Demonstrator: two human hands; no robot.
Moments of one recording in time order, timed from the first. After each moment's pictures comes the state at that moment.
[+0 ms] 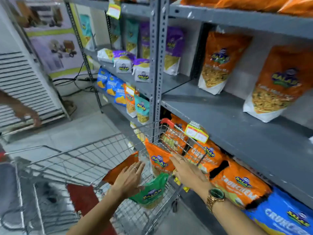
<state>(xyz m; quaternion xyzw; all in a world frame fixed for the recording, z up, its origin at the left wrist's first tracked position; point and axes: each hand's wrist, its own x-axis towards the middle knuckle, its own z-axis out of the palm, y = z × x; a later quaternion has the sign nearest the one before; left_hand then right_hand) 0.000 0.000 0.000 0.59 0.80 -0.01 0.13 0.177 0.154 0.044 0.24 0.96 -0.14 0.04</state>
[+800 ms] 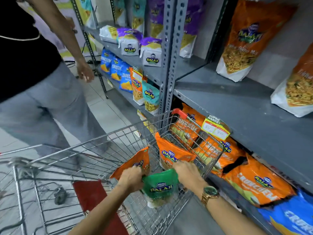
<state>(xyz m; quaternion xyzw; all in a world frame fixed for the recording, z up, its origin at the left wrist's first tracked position) -0.034 0.017 -0.018 0.50 0.83 -0.01 0.24 0.119 0.153 -0.002 0.23 0.97 -0.08 0.09</state>
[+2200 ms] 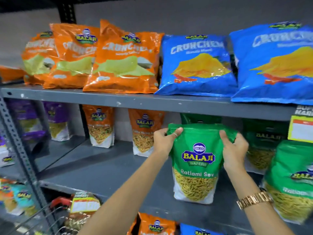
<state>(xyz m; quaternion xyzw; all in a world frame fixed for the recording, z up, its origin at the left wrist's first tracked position) 0.363 0.337 0.261 0.45 0.43 0.63 0.46 0.534 0.313 0.254 0.49 0.41 -0.20 -0.74</state>
